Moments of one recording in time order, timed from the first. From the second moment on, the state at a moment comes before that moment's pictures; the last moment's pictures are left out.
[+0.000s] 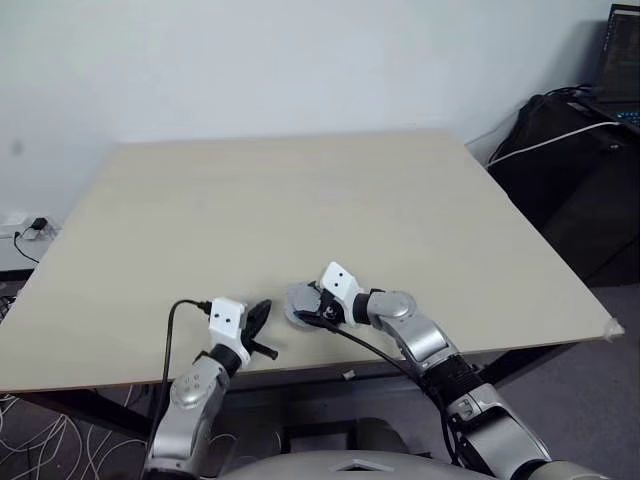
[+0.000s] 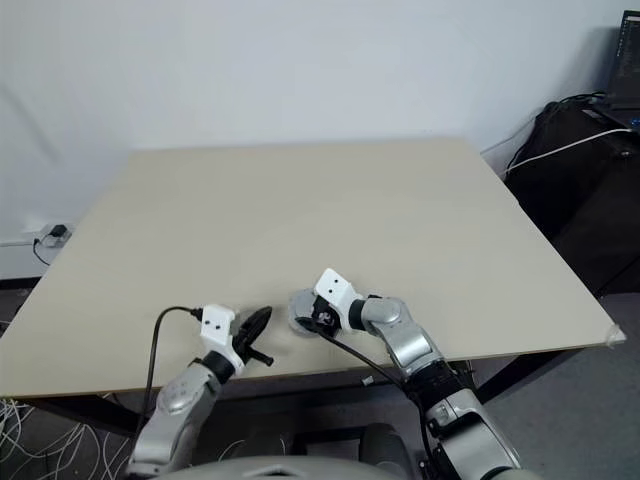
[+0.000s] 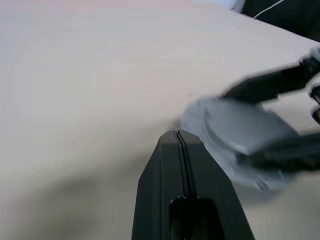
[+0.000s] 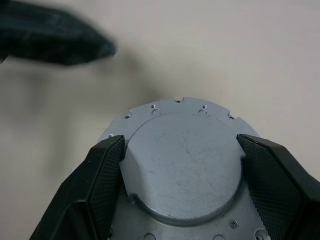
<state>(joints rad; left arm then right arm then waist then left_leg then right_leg) 0.19 0.17 -0.08 -0.04 -0.18 0.05 -0.42 -0.34 -0.22 0.39 0.31 -0.01 0.24 0.75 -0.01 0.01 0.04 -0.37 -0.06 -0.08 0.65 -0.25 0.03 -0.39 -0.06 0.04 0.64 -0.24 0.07</state>
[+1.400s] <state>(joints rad) -0.20 0.22 -0.11 0.01 -0.32 0.81 -0.46 -0.32 -0.20 0.39 0.30 -0.02 0.26 0.72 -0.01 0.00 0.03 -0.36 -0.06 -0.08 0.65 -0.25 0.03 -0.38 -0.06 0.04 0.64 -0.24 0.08</state>
